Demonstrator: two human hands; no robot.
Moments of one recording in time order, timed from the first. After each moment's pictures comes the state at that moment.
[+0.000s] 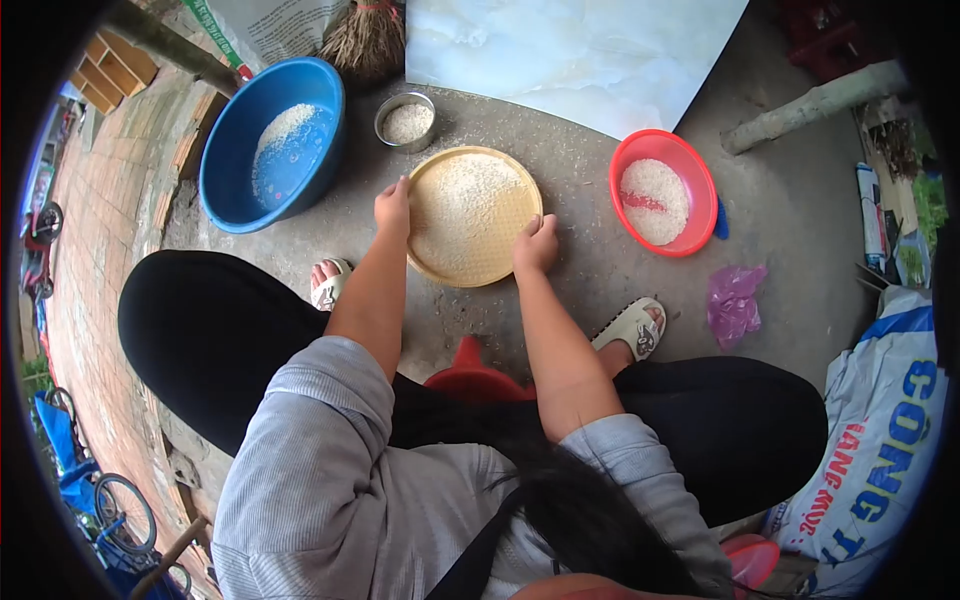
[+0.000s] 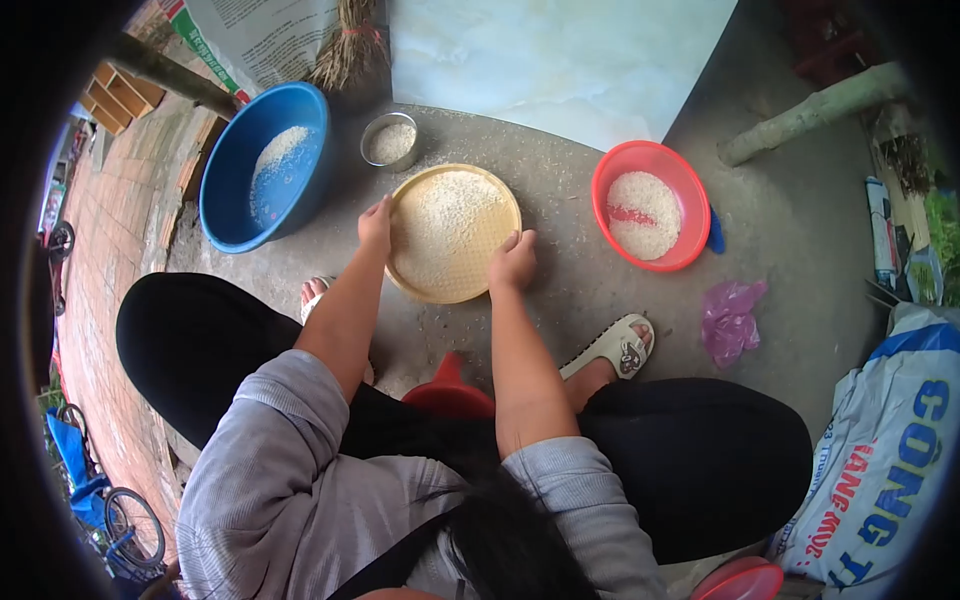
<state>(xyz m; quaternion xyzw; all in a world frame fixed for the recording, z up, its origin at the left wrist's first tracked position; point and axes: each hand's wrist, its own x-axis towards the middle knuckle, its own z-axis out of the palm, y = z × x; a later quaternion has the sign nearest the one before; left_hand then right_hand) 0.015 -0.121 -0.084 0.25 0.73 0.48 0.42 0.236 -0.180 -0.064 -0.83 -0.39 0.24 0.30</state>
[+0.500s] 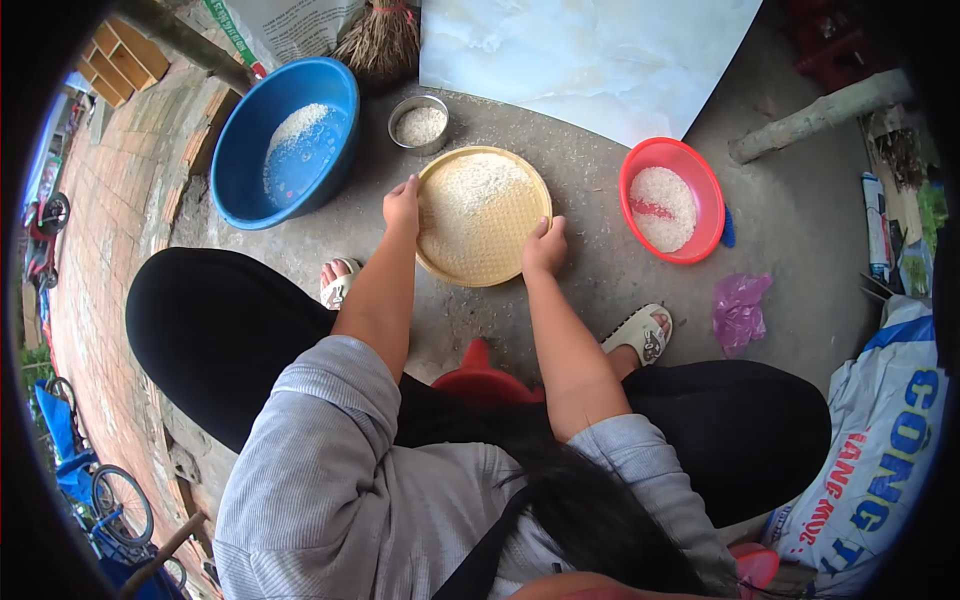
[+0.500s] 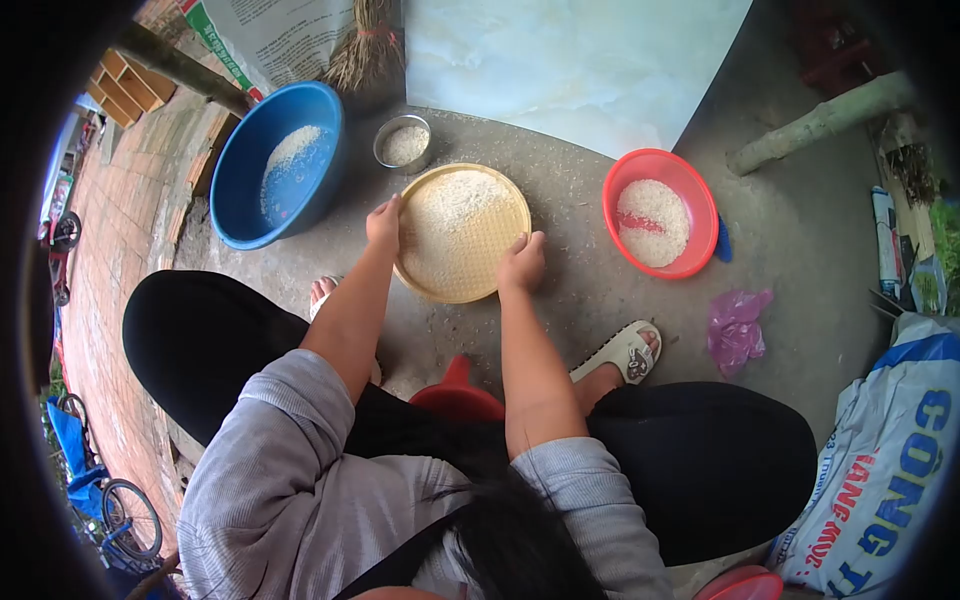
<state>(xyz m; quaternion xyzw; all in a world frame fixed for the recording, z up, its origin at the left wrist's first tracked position) -0.003 -0.117 -0.089 0.25 0.72 0.49 0.42 0.237 -0.178 -0.059 -0.83 -0.41 0.21 0.30</state>
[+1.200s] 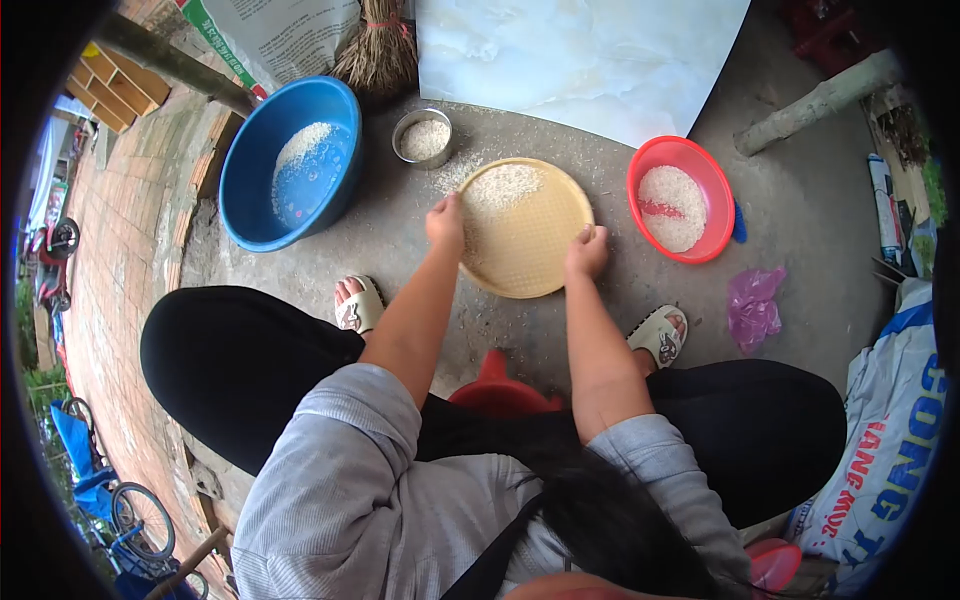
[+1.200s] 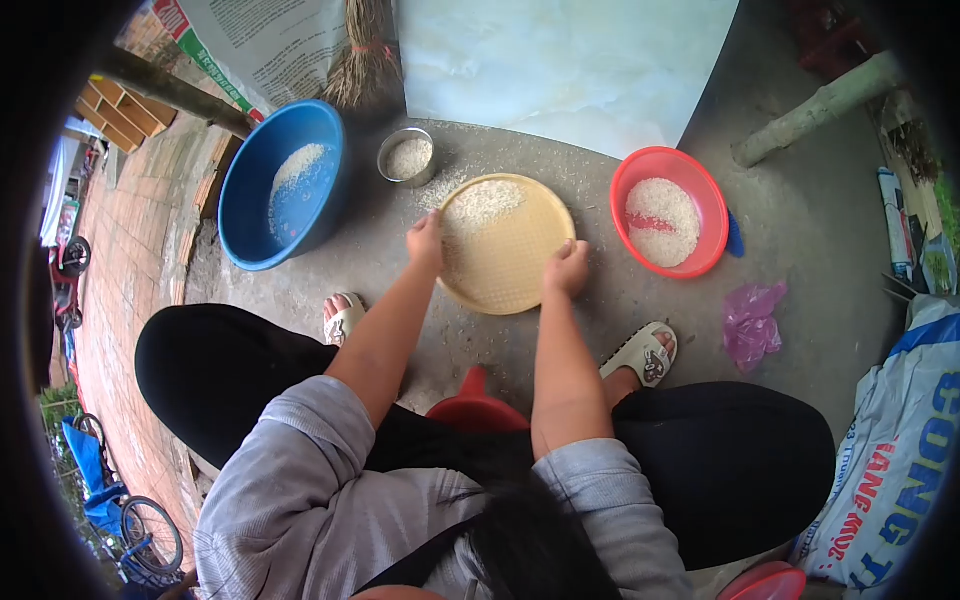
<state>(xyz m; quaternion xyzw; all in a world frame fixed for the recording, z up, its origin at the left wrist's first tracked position) 0.051 -0.115 -0.114 0.24 0.74 0.49 0.40 0.280 -0.168 -0.074 -0.84 -0.34 0.19 0.37</state>
